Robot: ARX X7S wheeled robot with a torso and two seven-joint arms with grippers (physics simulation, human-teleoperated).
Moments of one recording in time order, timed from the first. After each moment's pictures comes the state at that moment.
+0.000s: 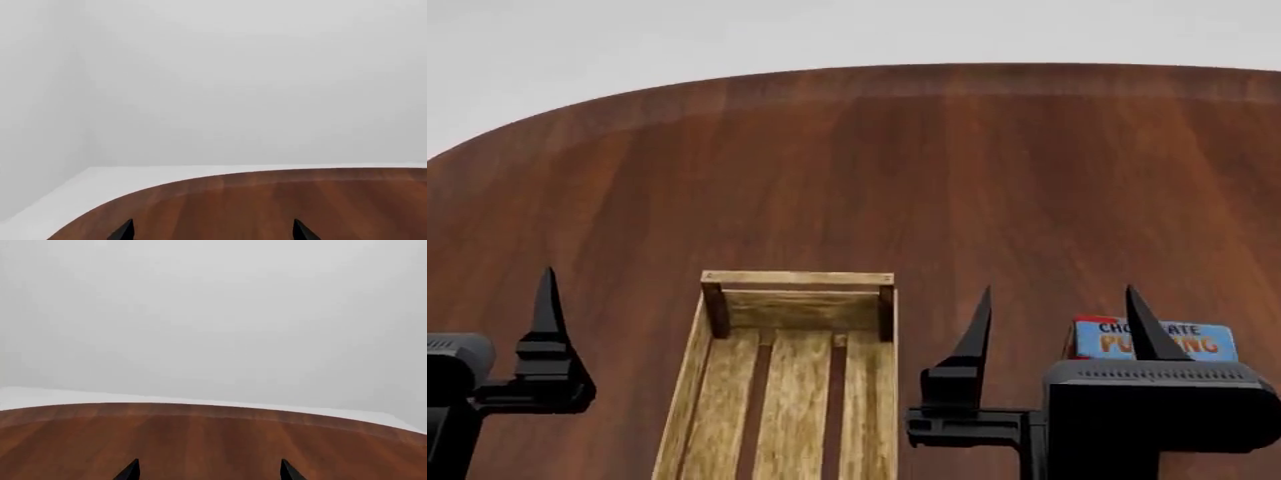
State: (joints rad) left arm -0.26 -0.25 0.09 0.41 -0.22 -0.43 -0.23; right arm 0.23 0.23 -0.08 -0.59 0.15 0.62 0.21
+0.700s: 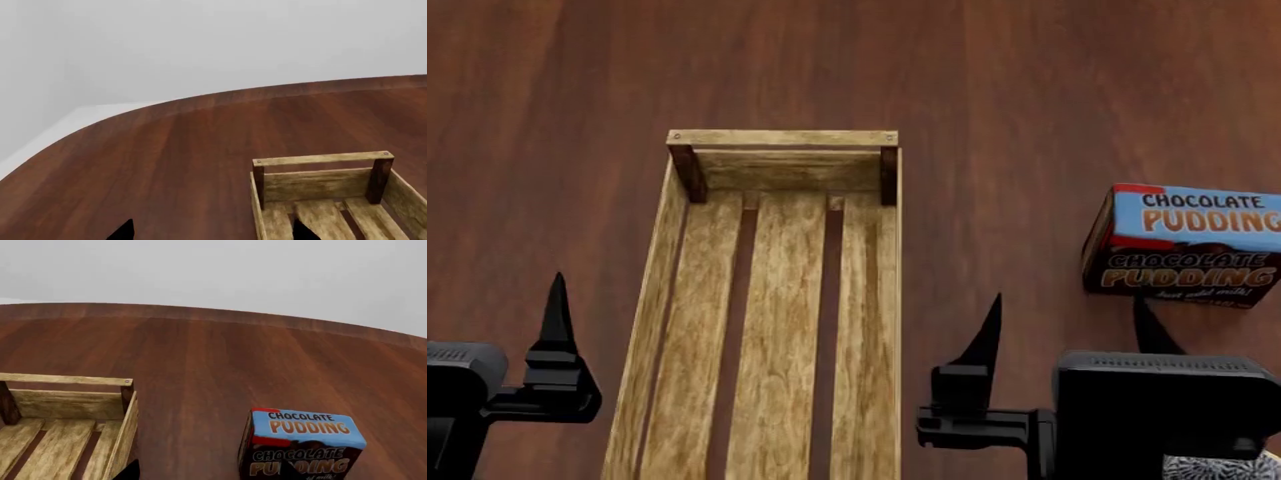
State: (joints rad) left arm -0.25 -0.28 0.12 0.41 -0.22 -0.41 -0.23; right arm 0.25 0.23 -0.07 -0.61 0.19 0.73 0.25
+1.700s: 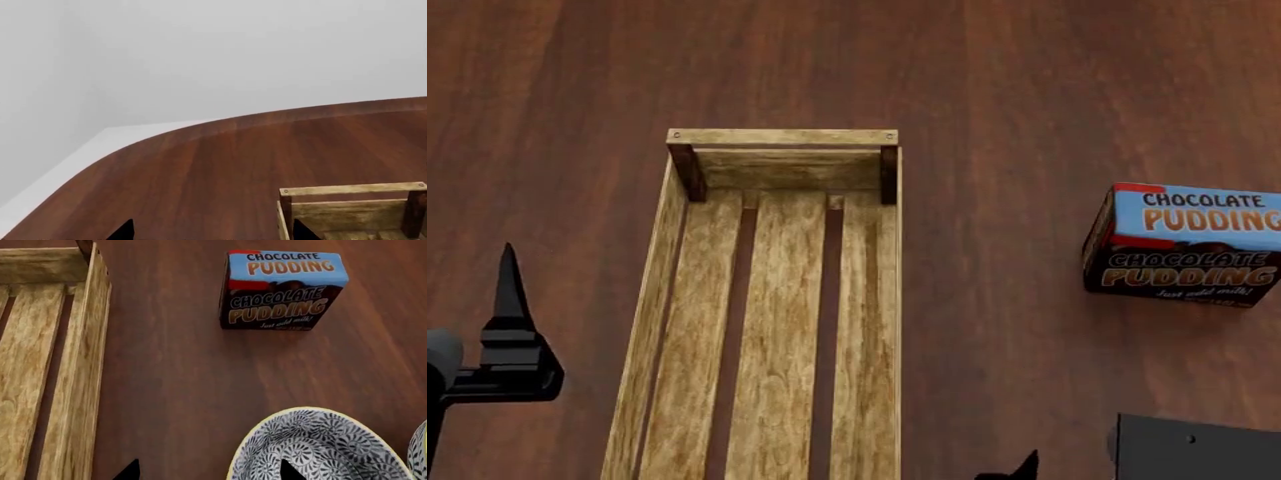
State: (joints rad) left arm -0.25 -0.31 0.11 0.48 -0.20 -0.41 -0.29; right arm 0.33 0.39 0.27 -0.72 1.42 1.45 1.10
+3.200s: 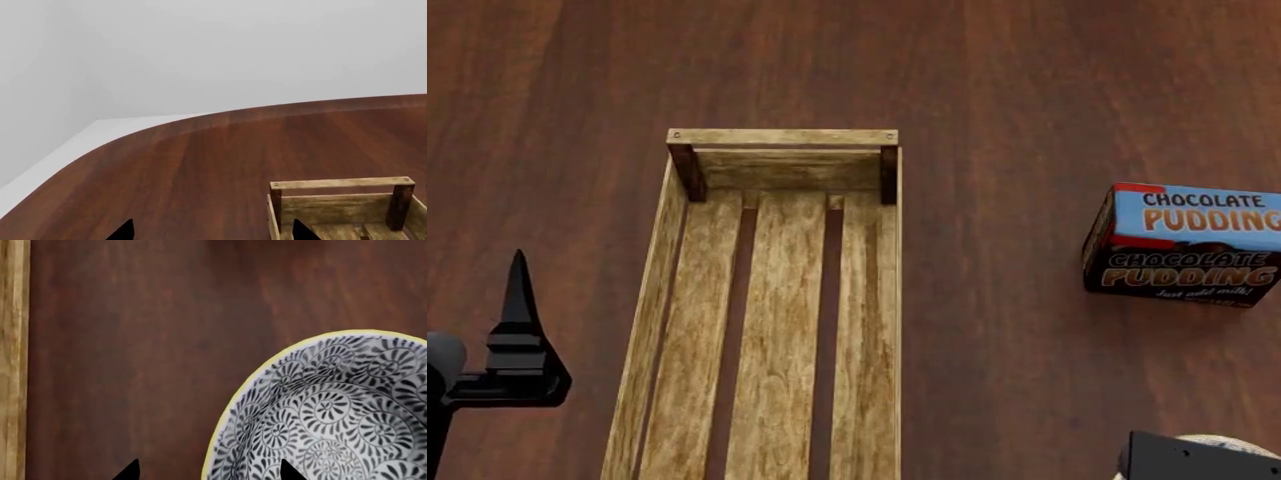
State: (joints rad) left arm -0.25 -0.32 0.12 0.48 -0.25 -0.42 -0.30; right arm 0.27 0.46 0.08 -0.35 1.08 1.18 0.72
